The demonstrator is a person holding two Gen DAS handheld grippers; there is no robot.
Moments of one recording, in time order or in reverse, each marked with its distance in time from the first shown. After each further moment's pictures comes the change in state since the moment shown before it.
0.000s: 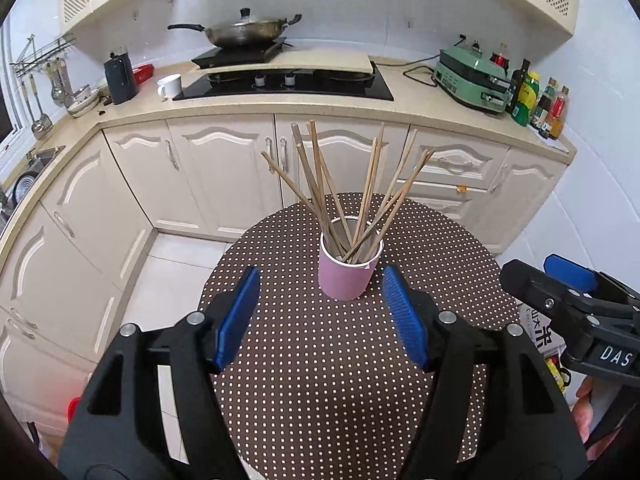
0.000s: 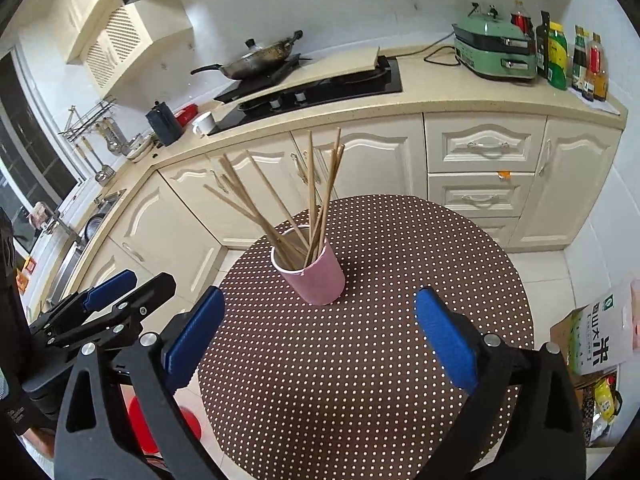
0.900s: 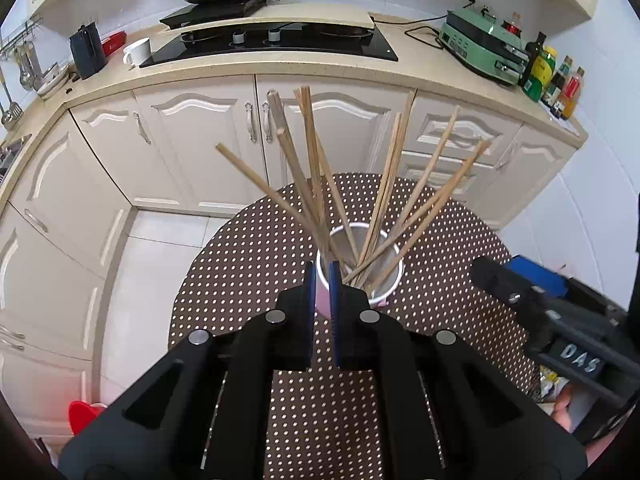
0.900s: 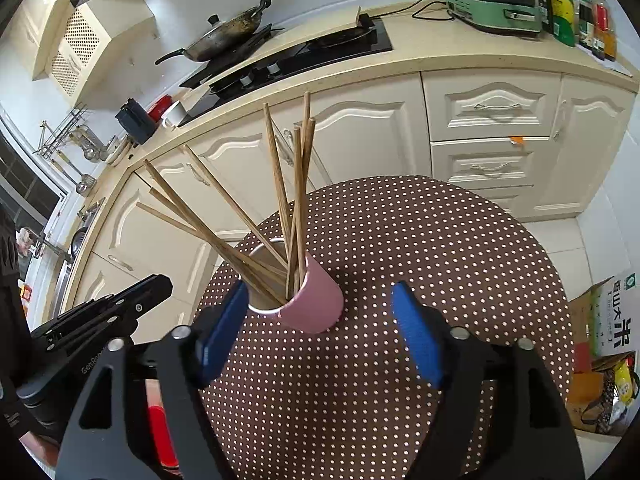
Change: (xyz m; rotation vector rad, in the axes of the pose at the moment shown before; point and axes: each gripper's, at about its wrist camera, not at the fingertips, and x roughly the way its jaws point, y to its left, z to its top) left arm 0.111 0.007 0.039 0.014 0.170 -0.049; right arm 0.099 -0.027 0.030 0.108 0.100 -0.015
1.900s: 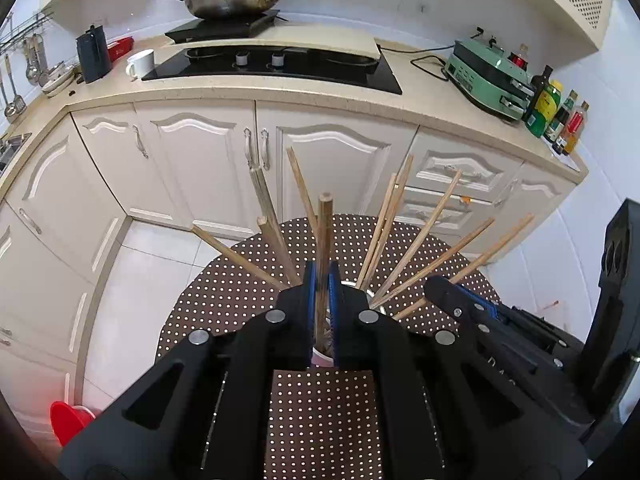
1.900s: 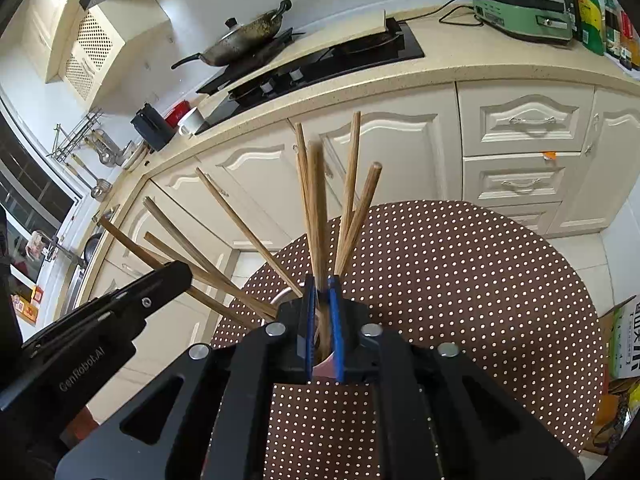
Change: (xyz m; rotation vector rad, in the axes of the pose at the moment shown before) left arm 0.011 -0.004 0.037 -0.066 -0.079 -0.031; right arm 0.046 0.017 0.031 -0.018 -0.010 0.080
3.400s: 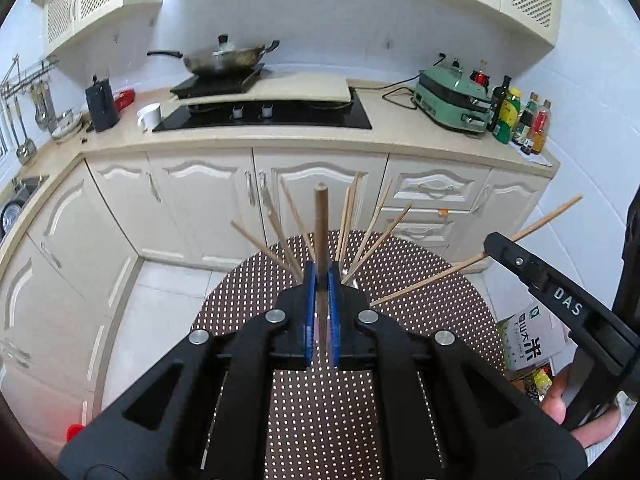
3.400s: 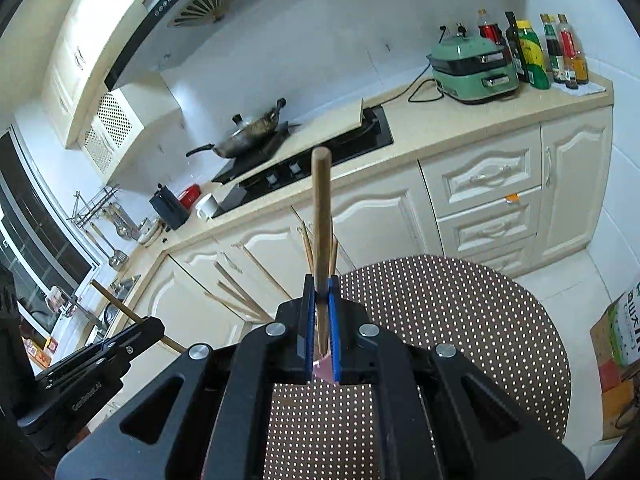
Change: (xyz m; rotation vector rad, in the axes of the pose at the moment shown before) left arm -0.122 -0.022 -0.039 0.107 -0.168 0.009; right arm -0.134 -0.007 -0.028 0.070 -0.324 0.018
